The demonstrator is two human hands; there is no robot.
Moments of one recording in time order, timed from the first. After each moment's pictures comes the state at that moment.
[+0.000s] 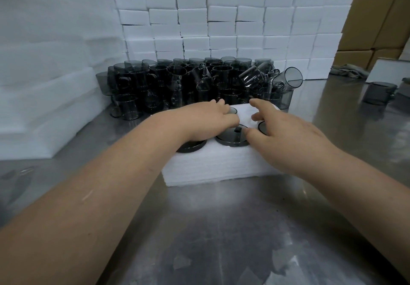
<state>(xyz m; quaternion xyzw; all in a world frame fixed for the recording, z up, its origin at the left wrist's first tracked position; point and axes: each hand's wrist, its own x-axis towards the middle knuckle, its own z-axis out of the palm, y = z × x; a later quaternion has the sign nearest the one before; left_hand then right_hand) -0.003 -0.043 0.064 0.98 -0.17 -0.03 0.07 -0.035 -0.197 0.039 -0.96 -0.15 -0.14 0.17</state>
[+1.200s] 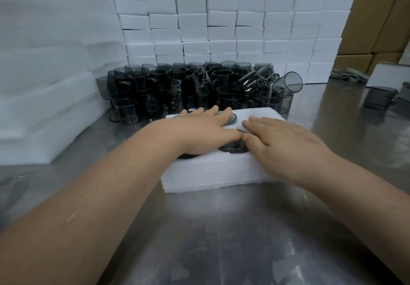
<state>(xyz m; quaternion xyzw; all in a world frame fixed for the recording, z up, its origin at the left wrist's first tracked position) -0.003 -0.037 0.055 0.99 -0.11 -0.06 0.04 -0.036 -0.193 0.041 -0.97 -0.19 -0.10 0.08</state>
